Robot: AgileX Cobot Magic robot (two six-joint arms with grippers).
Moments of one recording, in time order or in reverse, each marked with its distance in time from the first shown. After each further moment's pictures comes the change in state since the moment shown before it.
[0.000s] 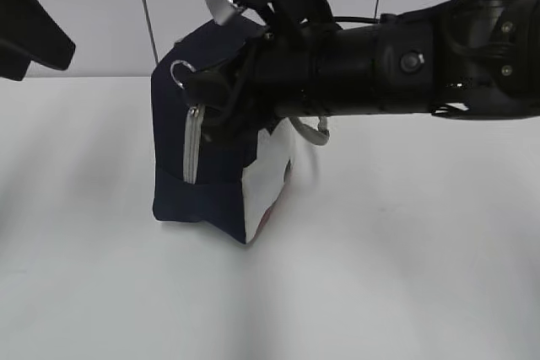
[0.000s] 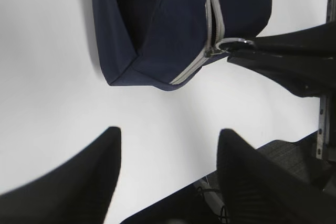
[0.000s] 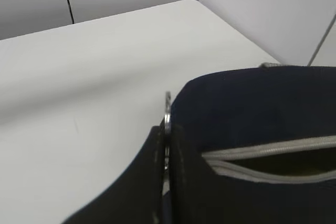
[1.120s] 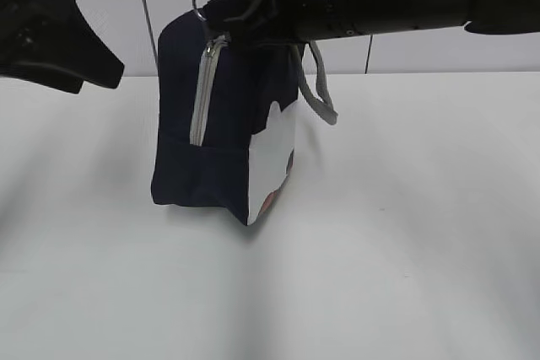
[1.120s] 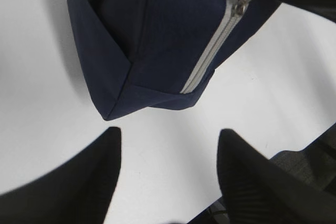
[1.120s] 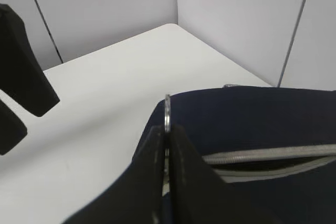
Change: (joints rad) left arm 0.000 0.085 0.070 -0.128 -0.149 0.217; right arm -0.117 0.000 -0.174 -0.358 -0.065 0.490
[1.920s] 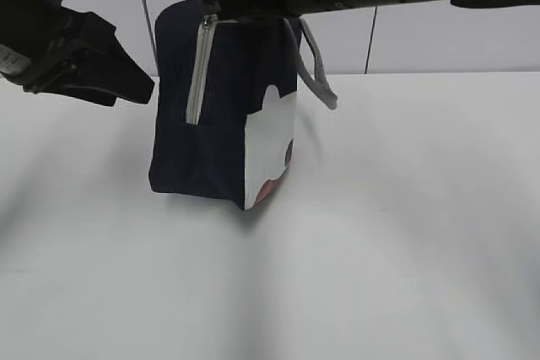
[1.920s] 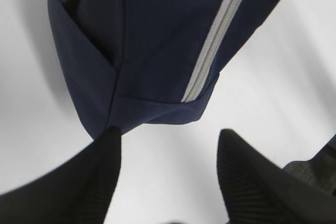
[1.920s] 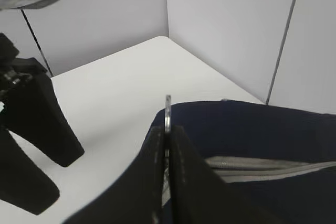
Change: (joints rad) left arm 0.000 0.085 0.052 -0.112 -0.114 0.164; right arm 0.000 0.034 -0.090 -0.041 0.024 0.049
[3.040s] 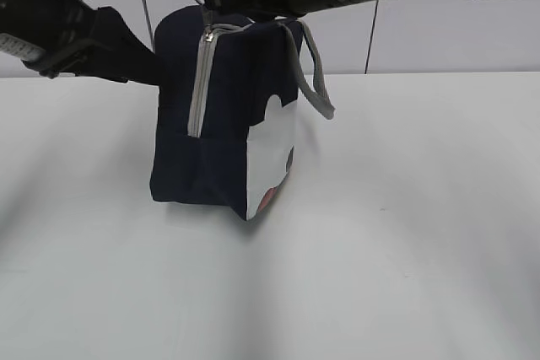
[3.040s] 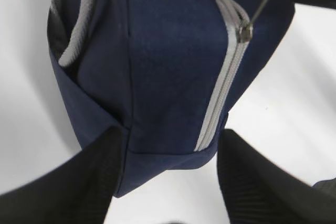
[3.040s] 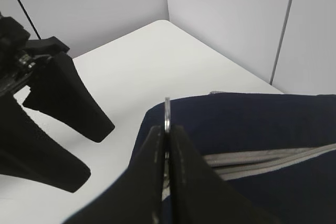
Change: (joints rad) left arm 0.000 0.022 0.000 -0.094 -0.094 0.209; right arm 0.000 0.002 -0.040 -0.240 -0.007 0.288
